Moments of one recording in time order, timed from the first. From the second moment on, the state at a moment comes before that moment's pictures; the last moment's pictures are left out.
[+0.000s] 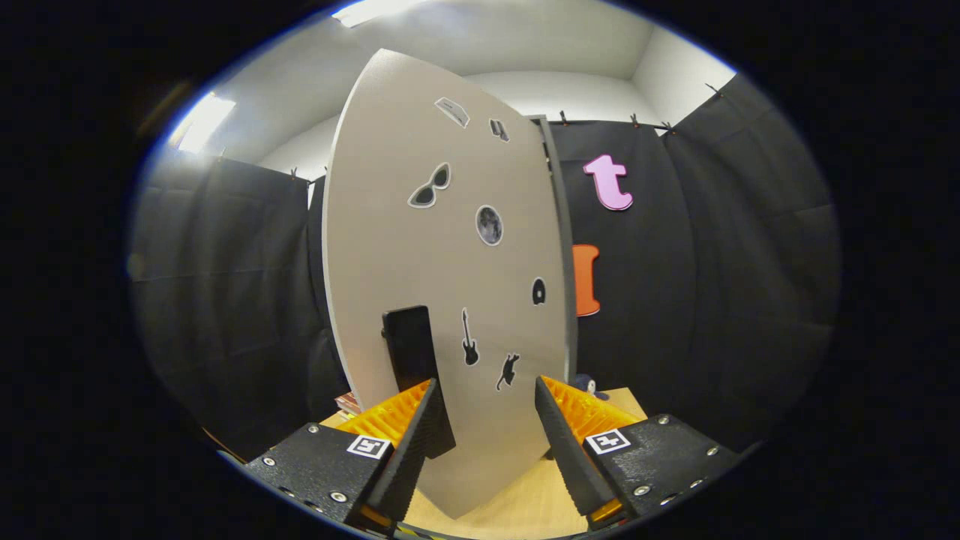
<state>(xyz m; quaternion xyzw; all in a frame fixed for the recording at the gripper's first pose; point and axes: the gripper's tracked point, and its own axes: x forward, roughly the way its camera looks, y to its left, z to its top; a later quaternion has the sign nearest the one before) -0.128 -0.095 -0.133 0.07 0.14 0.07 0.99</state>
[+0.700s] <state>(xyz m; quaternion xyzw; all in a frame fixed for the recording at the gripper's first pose) -0.011 0.003 -0.153 0.07 0.14 0.12 0.98</state>
